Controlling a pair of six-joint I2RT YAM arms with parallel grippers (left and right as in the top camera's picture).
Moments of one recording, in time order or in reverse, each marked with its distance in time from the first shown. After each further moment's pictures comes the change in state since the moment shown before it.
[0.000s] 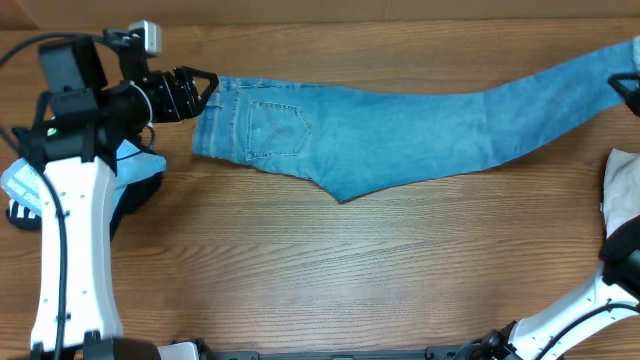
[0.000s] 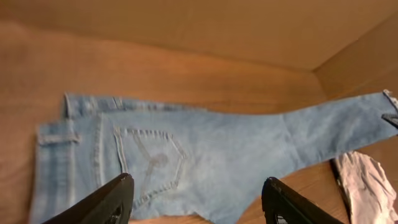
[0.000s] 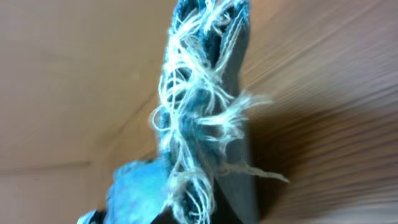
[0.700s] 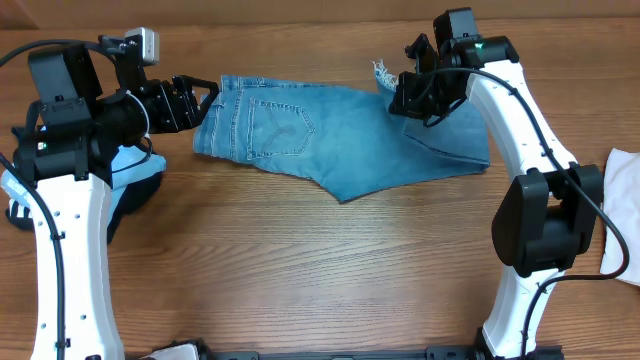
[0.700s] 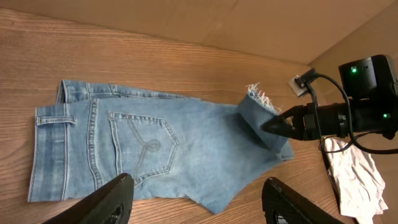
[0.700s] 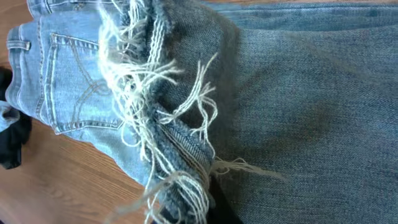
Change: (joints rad) left arm 0.000 -0.066 0.009 -0.101 0.003 0.011; right arm 0.850 -0.008 -0.175 0.038 0.481 0.124
